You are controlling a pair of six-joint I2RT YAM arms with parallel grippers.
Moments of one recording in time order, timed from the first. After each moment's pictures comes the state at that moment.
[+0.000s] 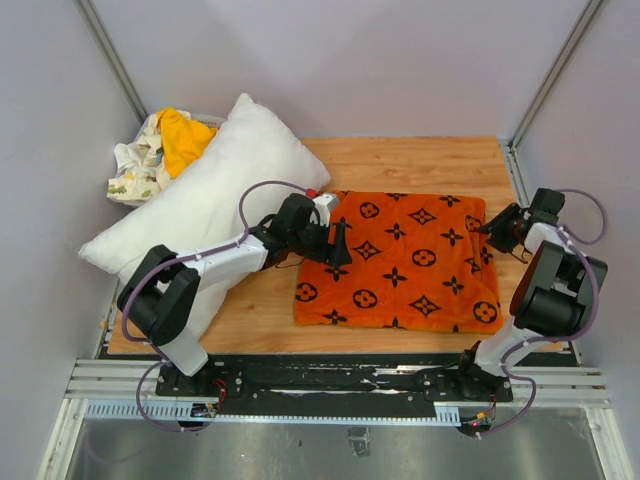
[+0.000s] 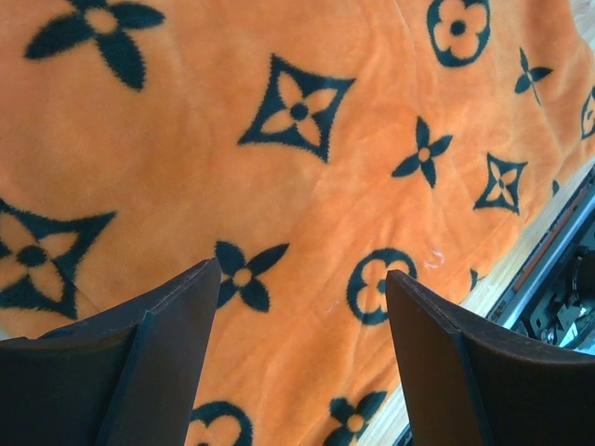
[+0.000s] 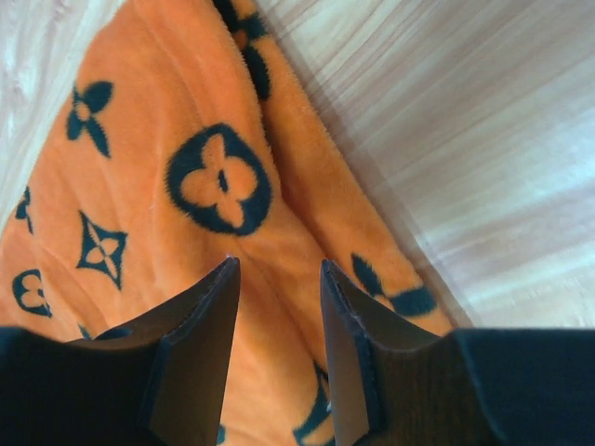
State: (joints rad) left arm -0.68 1.63 0.98 0.00 0.32 -0.39; right arm -0.45 1.61 0.98 -0.27 -0.31 0.49
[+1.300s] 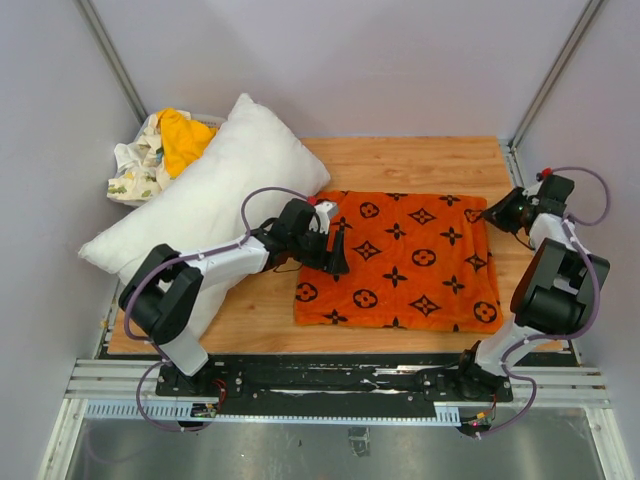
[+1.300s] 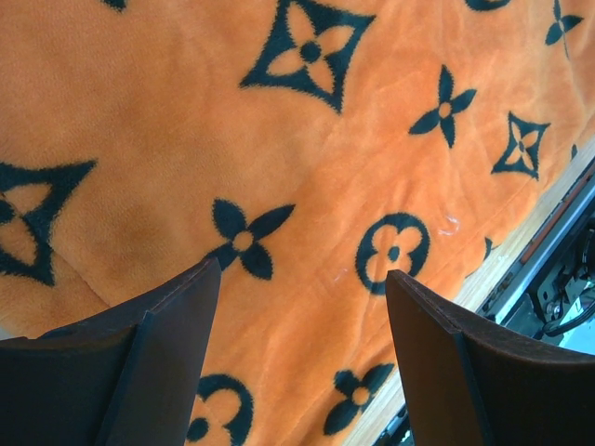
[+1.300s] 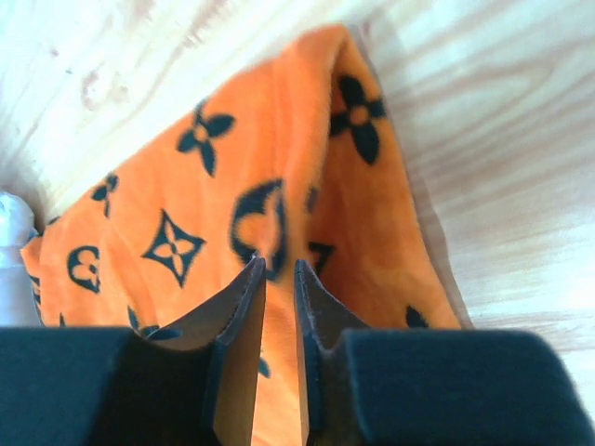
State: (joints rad) left arm -0.68 1.64 0.95 -0.06 0.35 -0.39; right arm -0.45 1.69 1.06 -0.20 -0.47 0.40
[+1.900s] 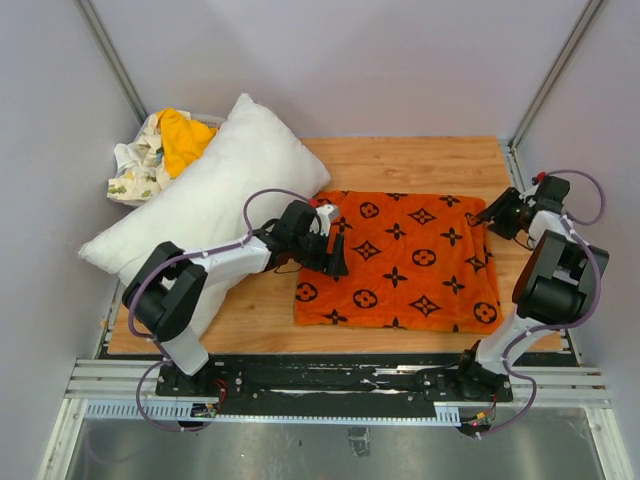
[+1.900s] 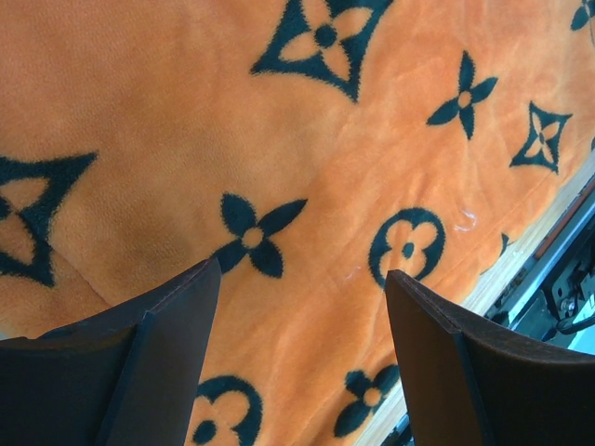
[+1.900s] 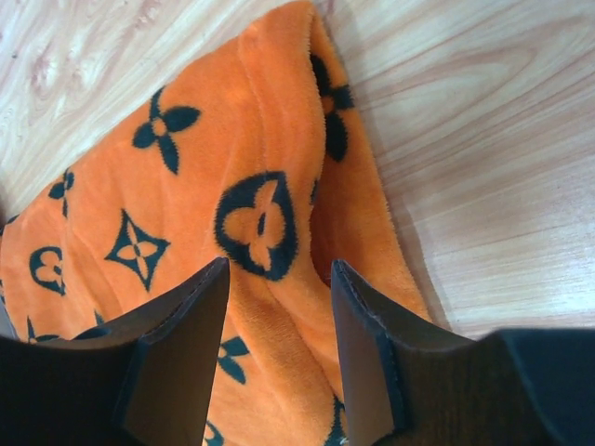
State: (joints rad) left arm -0.68 1.66 0.95 -0.06 0.35 -0.37; right arm -0.45 1.73 1.11 -0.25 -0.45 0.36
